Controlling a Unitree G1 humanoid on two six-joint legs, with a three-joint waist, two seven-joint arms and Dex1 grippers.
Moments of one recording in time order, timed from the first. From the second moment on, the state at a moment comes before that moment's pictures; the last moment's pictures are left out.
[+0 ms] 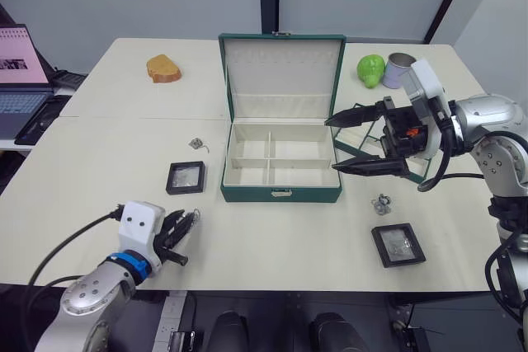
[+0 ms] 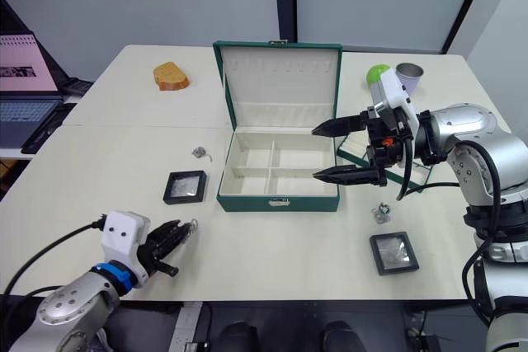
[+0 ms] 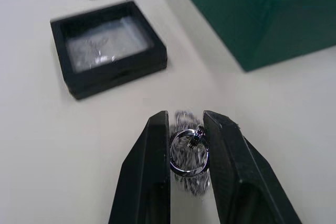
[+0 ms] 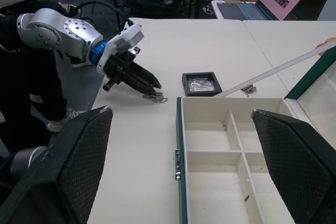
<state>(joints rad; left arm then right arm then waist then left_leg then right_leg) 0.30 0.48 0.24 -0.53 -0.37 0.53 -0.42 -0.82 -0.78 0.06 -0.11 0.62 0.64 1.35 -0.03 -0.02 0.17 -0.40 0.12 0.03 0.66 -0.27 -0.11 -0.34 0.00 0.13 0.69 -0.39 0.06</state>
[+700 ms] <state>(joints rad) 0.23 0.49 0.22 -0.50 -0.37 0.59 -0.41 -0.82 -0.78 0.06 -0.11 0.61 0.64 1.35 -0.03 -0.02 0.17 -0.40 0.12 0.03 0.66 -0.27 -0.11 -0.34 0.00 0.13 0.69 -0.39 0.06</state>
